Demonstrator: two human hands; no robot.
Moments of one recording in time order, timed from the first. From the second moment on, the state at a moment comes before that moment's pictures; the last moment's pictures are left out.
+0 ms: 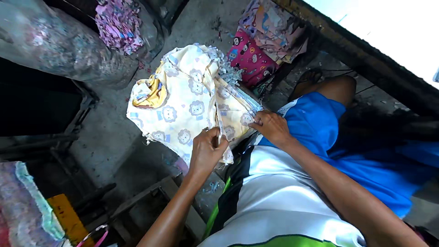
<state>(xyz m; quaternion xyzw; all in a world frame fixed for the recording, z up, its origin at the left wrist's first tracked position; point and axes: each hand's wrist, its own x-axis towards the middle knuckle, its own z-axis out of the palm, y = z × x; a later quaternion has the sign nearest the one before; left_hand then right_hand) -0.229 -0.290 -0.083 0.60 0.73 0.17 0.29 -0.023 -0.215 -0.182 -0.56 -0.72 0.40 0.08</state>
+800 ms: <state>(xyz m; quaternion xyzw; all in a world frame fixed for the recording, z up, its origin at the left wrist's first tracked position) -0.222 -0.268 -0.114 0.63 0.70 0.09 0.32 -0.026 -0.253 -0.128 -0.35 -0.75 0.54 0.18</state>
